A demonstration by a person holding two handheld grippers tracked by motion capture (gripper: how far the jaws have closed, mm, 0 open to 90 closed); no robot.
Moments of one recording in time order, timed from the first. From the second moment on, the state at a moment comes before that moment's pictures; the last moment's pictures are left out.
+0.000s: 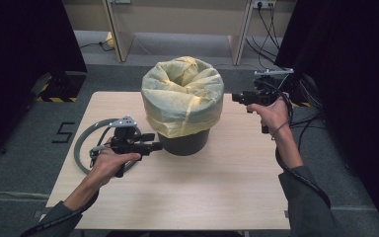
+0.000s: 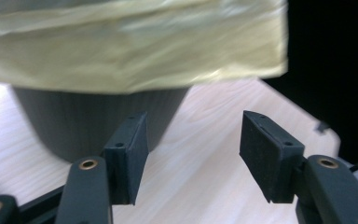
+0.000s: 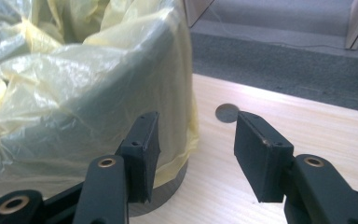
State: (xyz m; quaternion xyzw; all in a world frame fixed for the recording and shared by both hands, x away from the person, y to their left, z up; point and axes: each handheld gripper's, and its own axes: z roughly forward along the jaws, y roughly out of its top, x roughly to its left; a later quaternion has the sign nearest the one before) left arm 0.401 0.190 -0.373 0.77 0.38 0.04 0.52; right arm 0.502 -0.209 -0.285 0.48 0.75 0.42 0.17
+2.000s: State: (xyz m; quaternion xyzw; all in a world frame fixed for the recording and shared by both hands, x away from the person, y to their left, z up) left arm 0.367 0.189 -0.423 0.83 0.33 0.11 0.43; right arm 0.509 -0.188 -0.271 0.48 0.75 0.42 0.17
